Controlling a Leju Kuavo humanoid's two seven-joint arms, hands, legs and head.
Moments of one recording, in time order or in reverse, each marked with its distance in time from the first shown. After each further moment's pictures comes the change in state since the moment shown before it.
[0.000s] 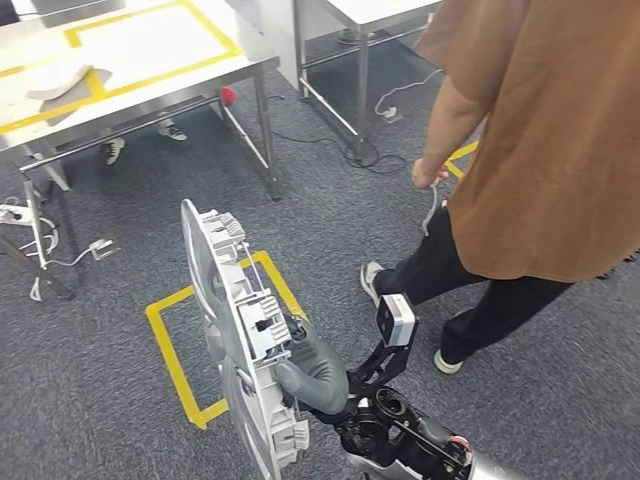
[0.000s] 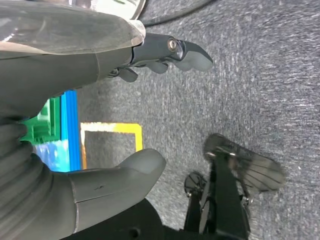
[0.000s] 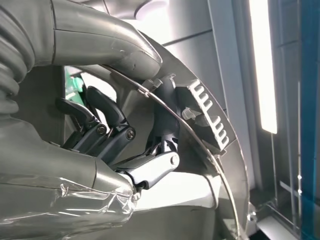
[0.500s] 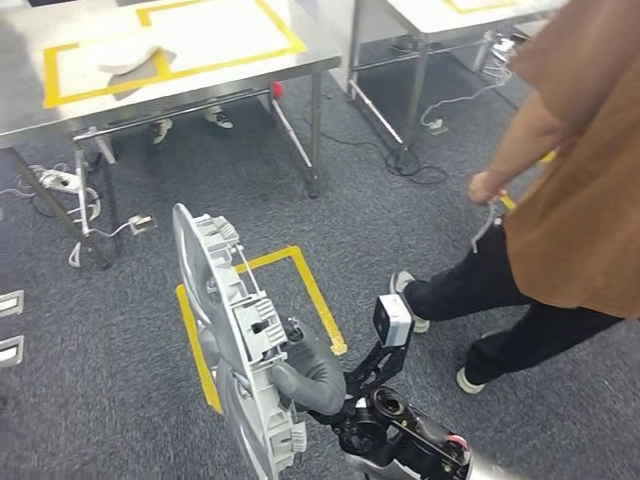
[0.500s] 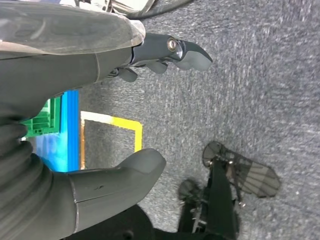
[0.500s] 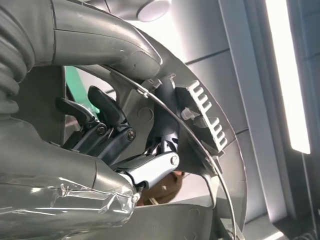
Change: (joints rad) left arm -0.002 0.002 0.000 0.000 0.000 0.000 -0.001; right arm -0.001 0.000 0.000 0.001 0.001 0.000 0.001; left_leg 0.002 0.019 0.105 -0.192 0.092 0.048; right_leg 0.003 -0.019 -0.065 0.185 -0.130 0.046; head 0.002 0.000
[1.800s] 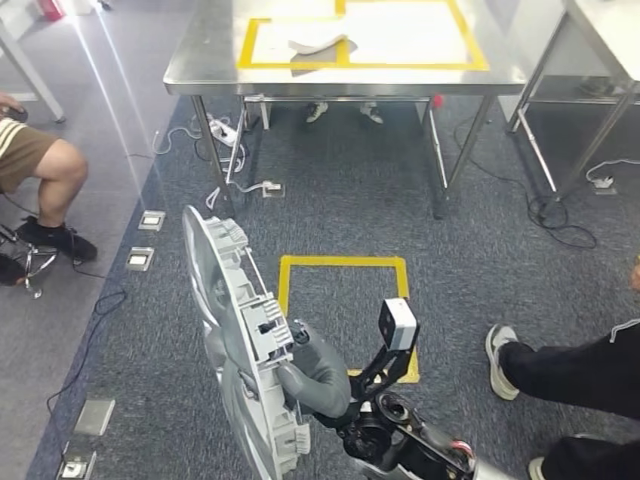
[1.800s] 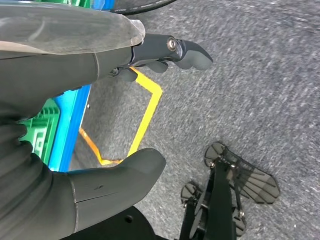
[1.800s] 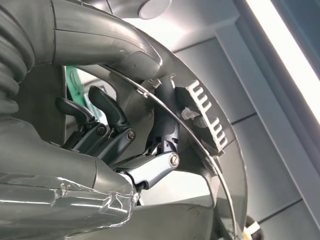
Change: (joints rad) left arm -0.001 -0.004 0.000 0.001 0.012 0.009 0.023; right arm 0.007 0.002 0.000 0.012 -0.007 0.000 0.007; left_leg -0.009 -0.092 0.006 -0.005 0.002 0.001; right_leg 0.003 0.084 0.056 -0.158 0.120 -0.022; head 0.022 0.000
